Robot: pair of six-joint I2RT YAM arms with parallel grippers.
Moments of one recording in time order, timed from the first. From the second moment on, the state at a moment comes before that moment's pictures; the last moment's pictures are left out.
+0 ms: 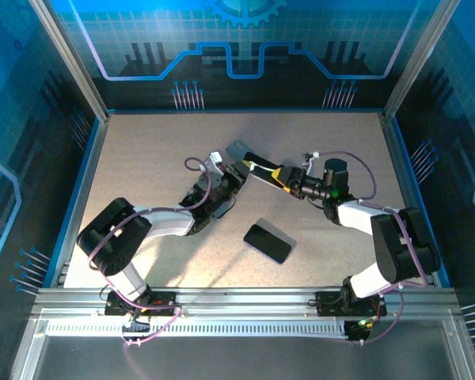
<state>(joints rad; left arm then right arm) -0.67 1.67 0.73 0.84 -0.10 -1.32 0.20 1.52 0.60 0.61 -0.81 1.02</state>
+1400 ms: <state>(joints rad) -0.45 1.68 0.96 0.13 -0.02 -0.98 0.14 1.32 0.63 0.14 -0.75 0.78</state>
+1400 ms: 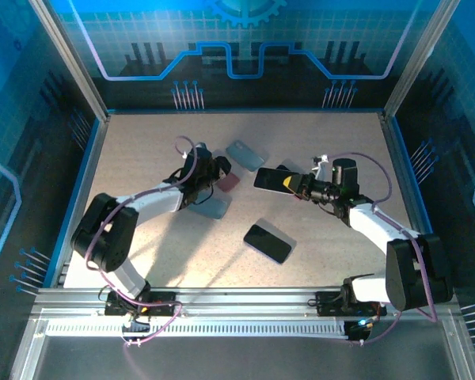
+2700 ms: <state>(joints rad) -0.54 1.98 1.17 -0.11 0.08 -0.97 0.09 1.24 0.64 0.03 -0.76 0.75</state>
